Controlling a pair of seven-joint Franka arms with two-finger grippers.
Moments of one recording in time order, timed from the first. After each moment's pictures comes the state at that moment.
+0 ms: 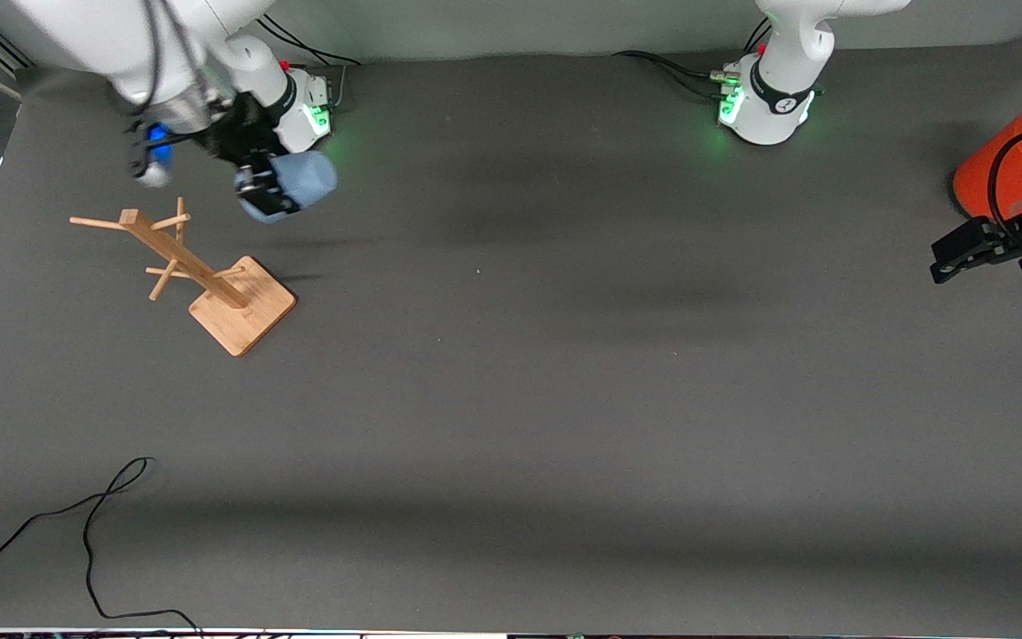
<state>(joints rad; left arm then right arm) -0.03 0.08 -0.02 -1.44 0.02 1.55 -0.09 0.73 -0.21 -0.19 -1.93 0.08 1.73 1.95</state>
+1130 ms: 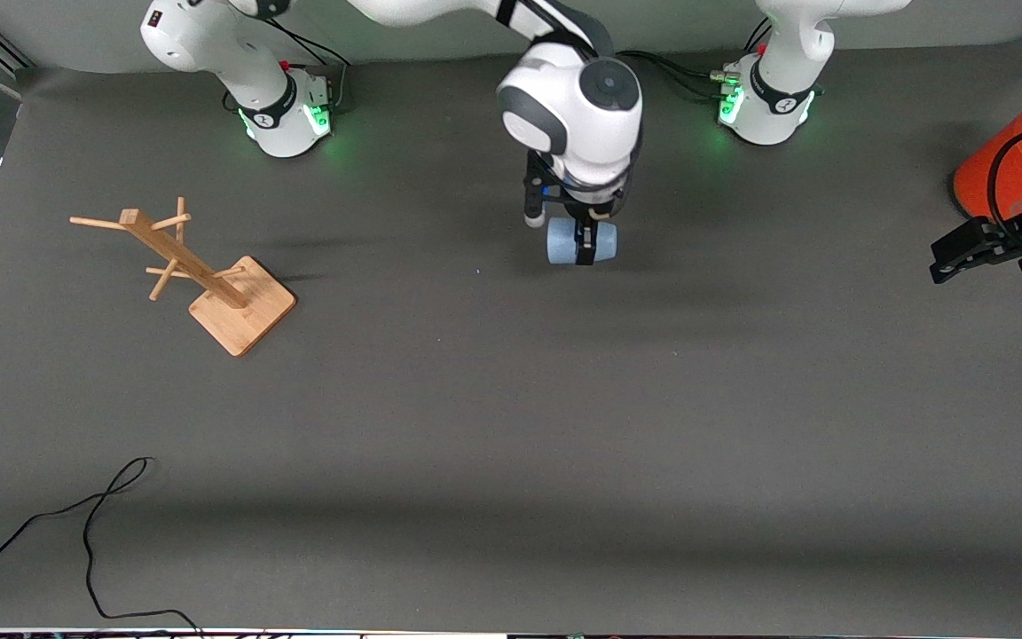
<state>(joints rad) -0.03 0.08 -0.02 -1.44 0.02 1.55 -0.09 1.15 0.78 -0.18 -1.20 0.08 1.95 2.63</state>
